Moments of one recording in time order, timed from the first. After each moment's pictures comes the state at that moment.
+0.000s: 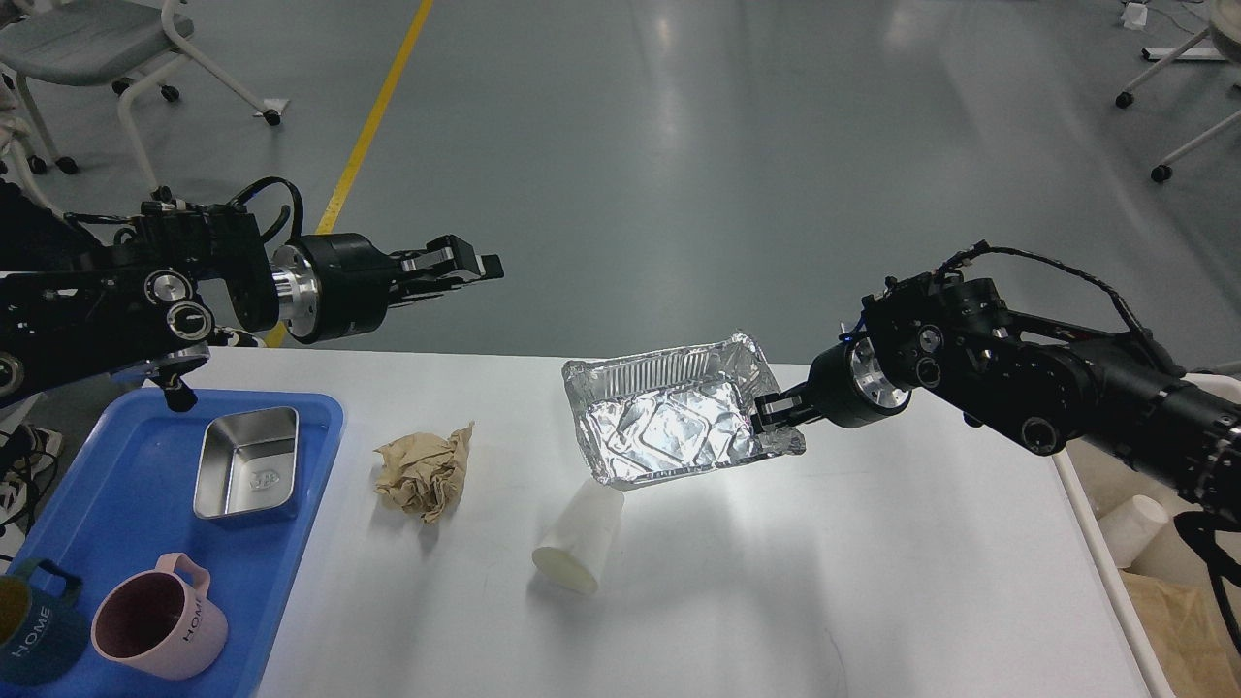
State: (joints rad) left arm -1.37 0.74 0.17 -1.40 0.58 -0.14 -0.06; right arm 1.08 -0.34 0.20 0.93 -1.36 0.73 0.09
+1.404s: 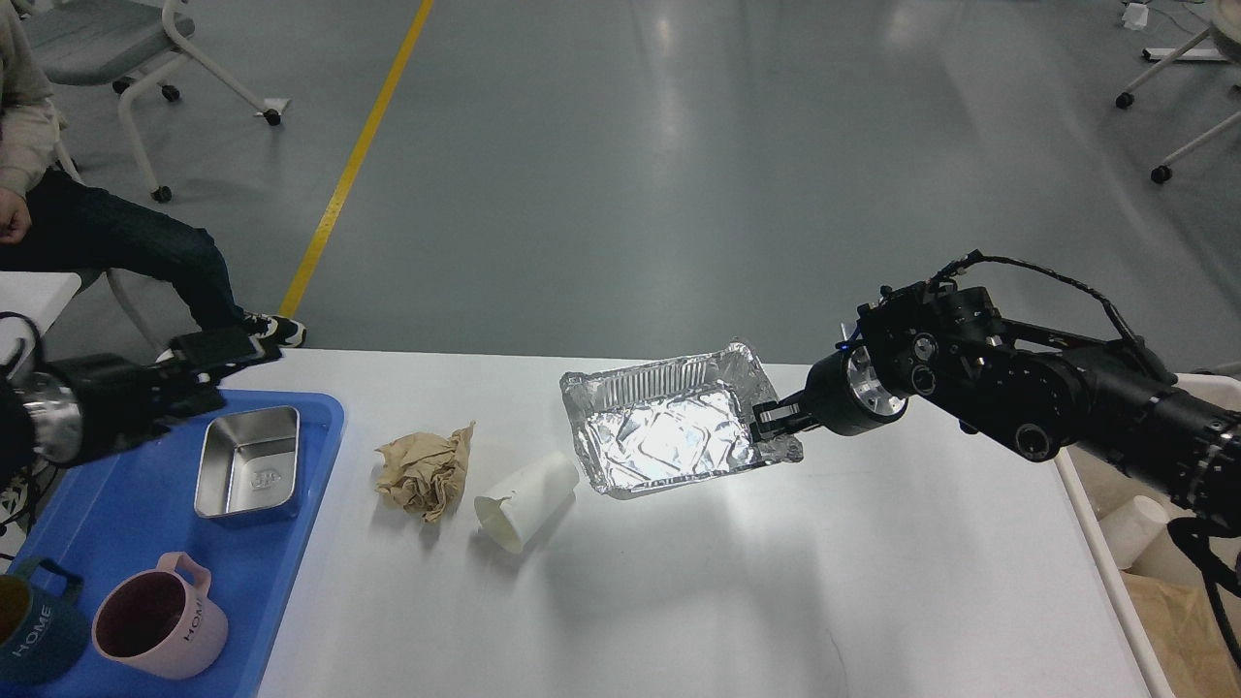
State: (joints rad) left arm -1.09 1.02 0.18 -1.42 0.60 -0.13 -0.10; right arm 1.06 -0.32 0.20 0.92 -1.36 0.73 0.09
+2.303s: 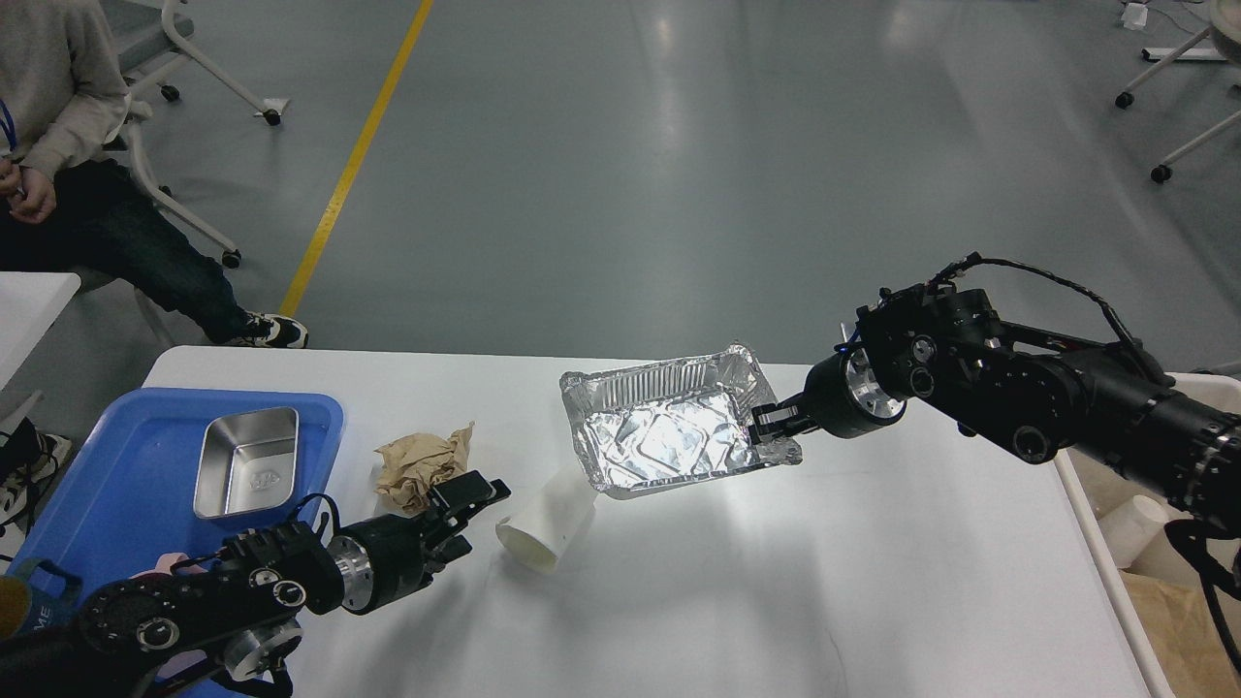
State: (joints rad) left arm -0.62 0.46 -0.09 -1.22 0.58 0.04 -0.09; right arm 1.06 -0.32 0.20 0.92 -1.36 0.73 0.09
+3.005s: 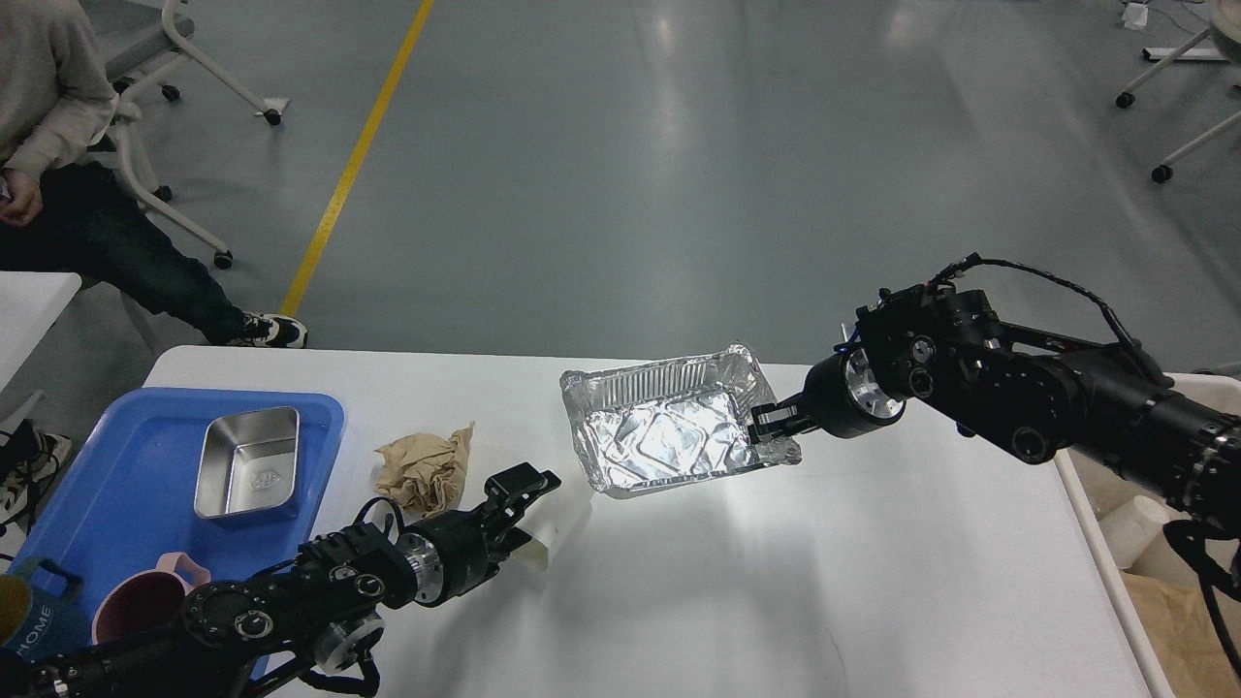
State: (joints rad) left arm -0.60 0.26 -0.15 -1.07 0.53 0.07 -0.09; right arm 1.06 -0.32 0.20 0.92 -1.36 0.72 0.09
